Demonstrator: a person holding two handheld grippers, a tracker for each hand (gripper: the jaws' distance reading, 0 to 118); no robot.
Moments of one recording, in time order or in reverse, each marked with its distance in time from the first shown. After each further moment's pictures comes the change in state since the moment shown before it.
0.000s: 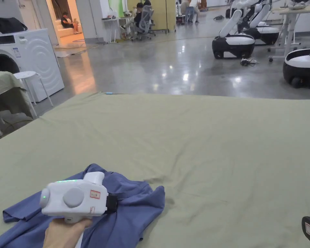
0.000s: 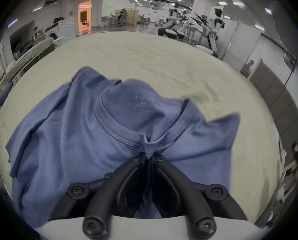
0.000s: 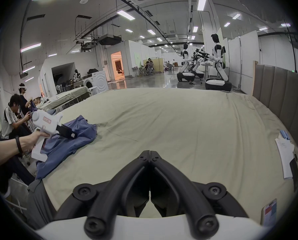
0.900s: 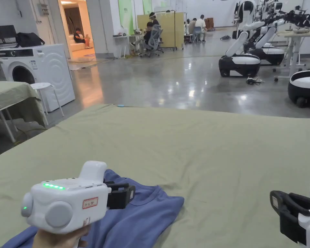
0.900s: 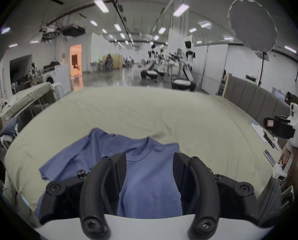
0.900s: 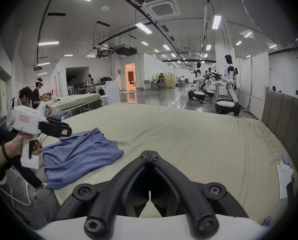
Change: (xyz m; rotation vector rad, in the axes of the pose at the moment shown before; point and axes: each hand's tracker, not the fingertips) left arm 0.031 -0.026 0.119 0.279 -0.086 -0.217; right arm -0.054 0.037 0.007 0.120 0.070 0.108
